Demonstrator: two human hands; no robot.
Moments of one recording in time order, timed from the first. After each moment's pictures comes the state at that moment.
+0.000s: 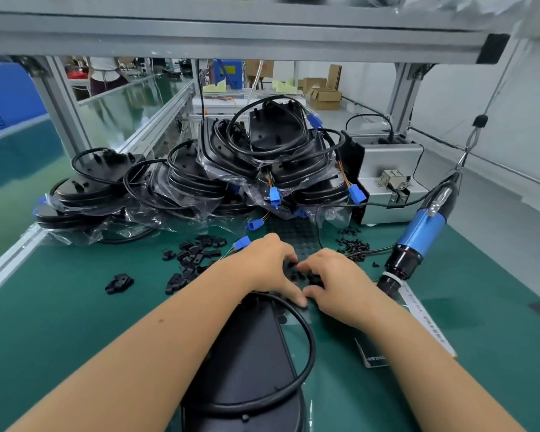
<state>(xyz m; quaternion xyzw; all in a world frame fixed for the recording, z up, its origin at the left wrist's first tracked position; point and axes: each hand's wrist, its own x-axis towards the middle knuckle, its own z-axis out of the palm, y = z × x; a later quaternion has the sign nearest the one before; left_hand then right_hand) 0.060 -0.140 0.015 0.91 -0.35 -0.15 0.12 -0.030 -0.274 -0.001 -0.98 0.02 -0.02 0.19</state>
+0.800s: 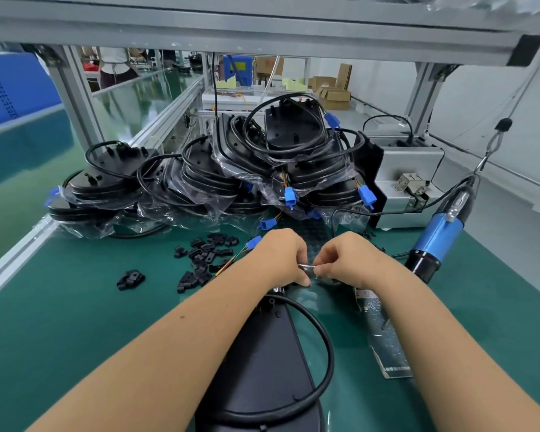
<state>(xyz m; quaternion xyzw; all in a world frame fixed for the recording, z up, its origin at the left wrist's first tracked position) 0.063 -0.145 0.018 0.92 -0.32 -0.11 0.19 0.009 -0.285 0.020 -0.96 0.09 0.05 0.26</state>
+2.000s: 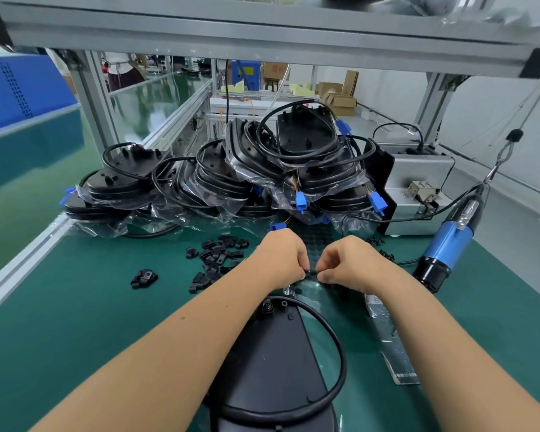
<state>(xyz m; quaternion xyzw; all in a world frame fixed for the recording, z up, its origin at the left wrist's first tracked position) 0.058 -0.129 0.025 0.93 -0.29 -0.09 0.22 0.018 -0.278 0.016 -0.97 0.07 0.04 0.24</state>
